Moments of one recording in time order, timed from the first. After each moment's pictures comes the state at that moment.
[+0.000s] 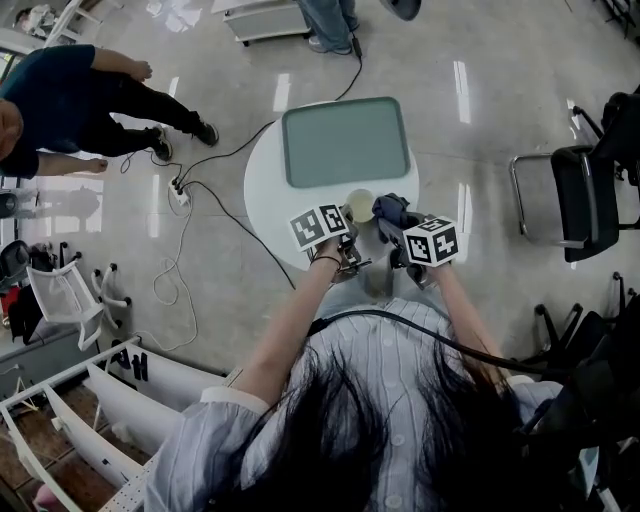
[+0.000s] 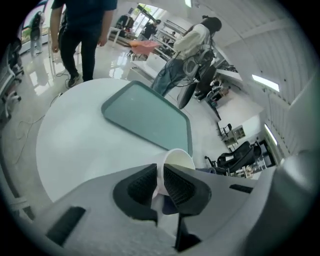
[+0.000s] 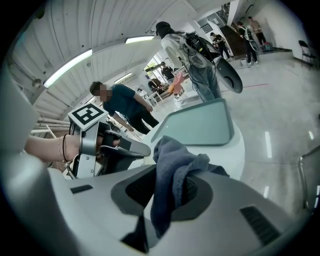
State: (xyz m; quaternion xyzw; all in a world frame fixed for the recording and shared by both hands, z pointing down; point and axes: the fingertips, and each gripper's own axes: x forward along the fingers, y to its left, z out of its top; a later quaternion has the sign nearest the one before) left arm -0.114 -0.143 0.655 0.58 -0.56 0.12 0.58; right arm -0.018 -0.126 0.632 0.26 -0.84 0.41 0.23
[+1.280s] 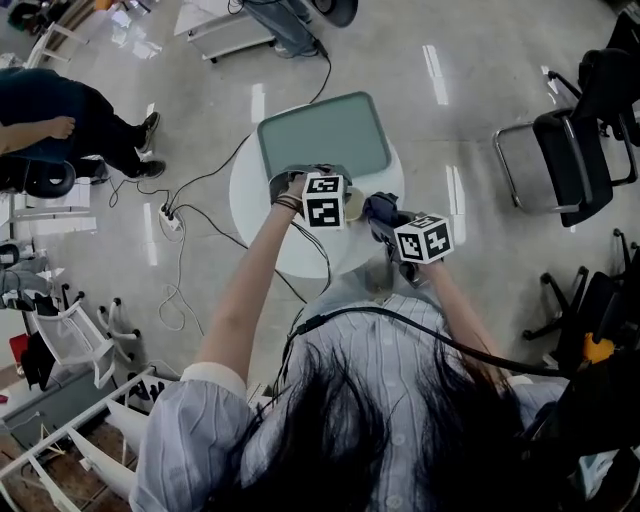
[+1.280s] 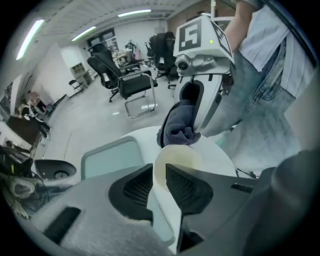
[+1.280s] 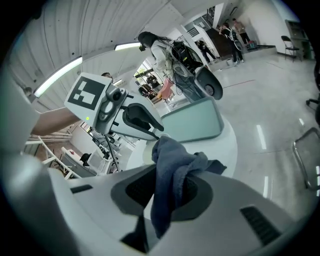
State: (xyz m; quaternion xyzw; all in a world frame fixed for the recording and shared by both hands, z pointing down) left arm -0.053 -0.170 0.651 0.81 0.08 0.58 -0.08; right arm -0.014 -0.118 0.635 0.31 -0.82 0.44 0.21
